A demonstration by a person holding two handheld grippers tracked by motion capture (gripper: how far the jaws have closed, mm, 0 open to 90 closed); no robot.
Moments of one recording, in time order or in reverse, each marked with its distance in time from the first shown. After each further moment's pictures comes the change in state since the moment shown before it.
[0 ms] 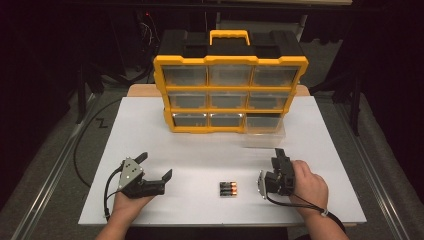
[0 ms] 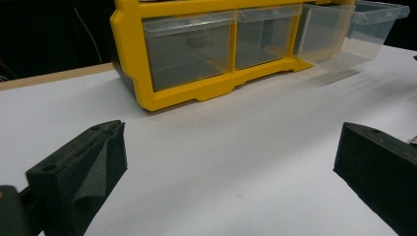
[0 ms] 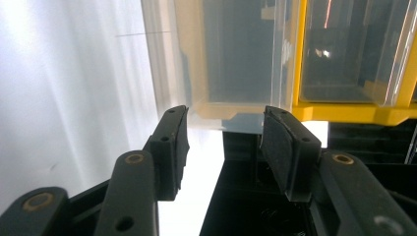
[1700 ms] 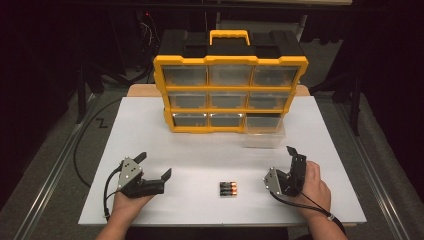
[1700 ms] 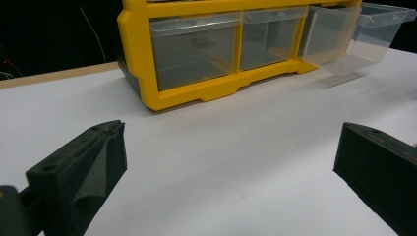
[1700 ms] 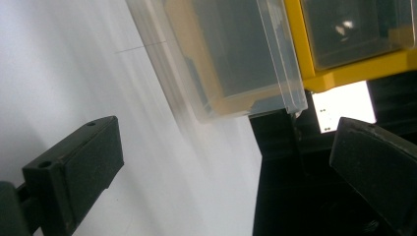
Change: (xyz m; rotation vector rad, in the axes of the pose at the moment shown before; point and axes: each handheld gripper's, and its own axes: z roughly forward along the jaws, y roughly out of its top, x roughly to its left) left arm 0.001 0.000 -0.001 -0.001 0.014 -0.014; right arm -0.004 -0.018 0.002 -0.044 0.068 0.297
